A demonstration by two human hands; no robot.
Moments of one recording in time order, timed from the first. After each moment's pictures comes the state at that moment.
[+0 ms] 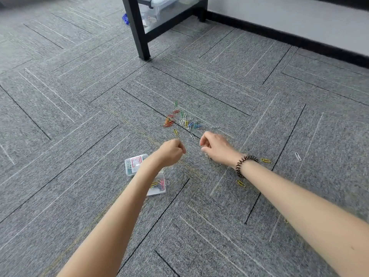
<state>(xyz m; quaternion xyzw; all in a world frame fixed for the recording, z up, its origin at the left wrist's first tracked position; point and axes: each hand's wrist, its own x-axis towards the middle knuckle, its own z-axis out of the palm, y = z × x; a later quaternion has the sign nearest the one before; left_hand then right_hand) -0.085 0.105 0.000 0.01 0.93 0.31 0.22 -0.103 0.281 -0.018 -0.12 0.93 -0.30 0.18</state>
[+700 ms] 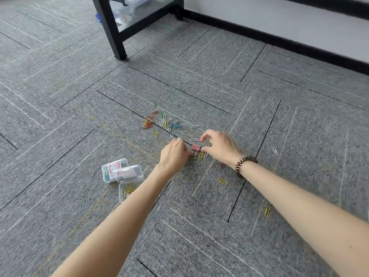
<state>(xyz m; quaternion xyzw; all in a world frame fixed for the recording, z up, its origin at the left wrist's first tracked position) -0.091 0.179 -0.034 0.01 0.97 0.22 0.11 -0.098 0.336 -0.015 -0.03 0.96 -0.27 0.10</state>
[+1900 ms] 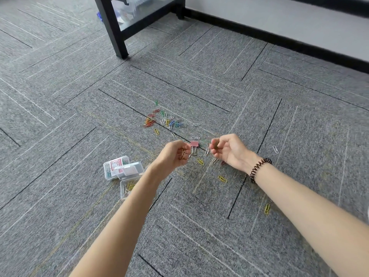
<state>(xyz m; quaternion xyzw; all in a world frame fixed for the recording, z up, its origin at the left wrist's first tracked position) -0.075 0.159 -0.016 -0.14 0.58 0.75 0.30 -0.089 0.361 -0.010 0.18 0.56 -0.76 0.27</state>
